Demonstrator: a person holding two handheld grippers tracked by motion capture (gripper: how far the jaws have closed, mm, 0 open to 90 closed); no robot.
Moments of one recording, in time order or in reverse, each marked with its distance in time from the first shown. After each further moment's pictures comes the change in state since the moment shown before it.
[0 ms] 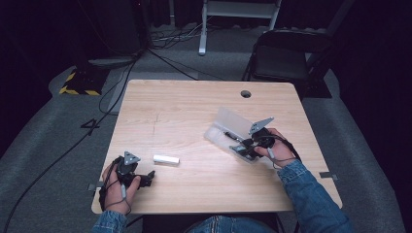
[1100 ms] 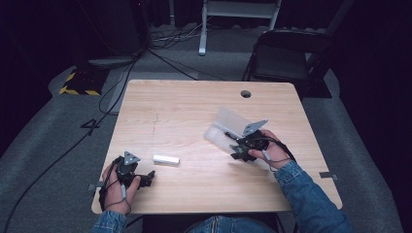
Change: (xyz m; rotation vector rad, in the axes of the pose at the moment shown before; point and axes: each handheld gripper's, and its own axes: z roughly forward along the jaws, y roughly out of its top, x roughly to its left) left arm 0.000 0.000 0.000 0.000 0.000 0.000; right arm 0.017 0.011 0.013 -0.046 0.024 -0.025
